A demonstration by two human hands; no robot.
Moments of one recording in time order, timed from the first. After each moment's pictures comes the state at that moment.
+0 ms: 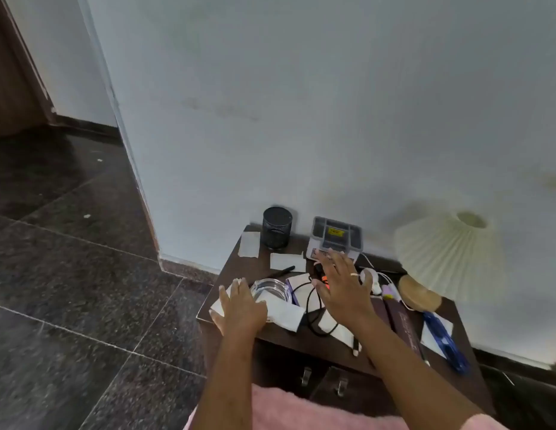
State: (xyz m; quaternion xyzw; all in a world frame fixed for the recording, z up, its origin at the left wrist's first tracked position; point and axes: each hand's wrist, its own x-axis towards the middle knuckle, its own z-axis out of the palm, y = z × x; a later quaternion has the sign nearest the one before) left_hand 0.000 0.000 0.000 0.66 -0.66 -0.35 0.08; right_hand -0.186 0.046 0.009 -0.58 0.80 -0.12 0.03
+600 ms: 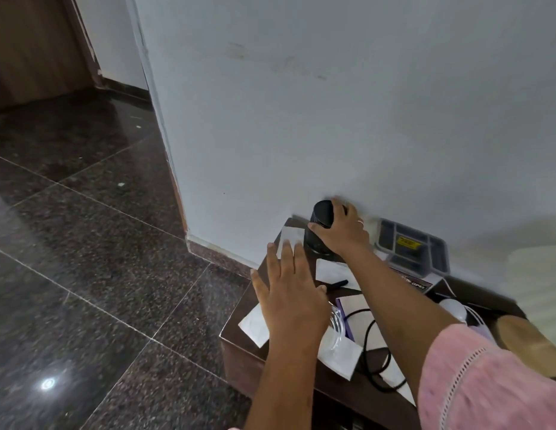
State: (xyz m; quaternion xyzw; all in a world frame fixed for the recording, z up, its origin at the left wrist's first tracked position) left_hand -0.022 -0.056 0.008 0.63 -0.74 -0.20 0.14; right_hand -0.177 -0.182 -0.031 -0.54 0.82 -0.15 0.11
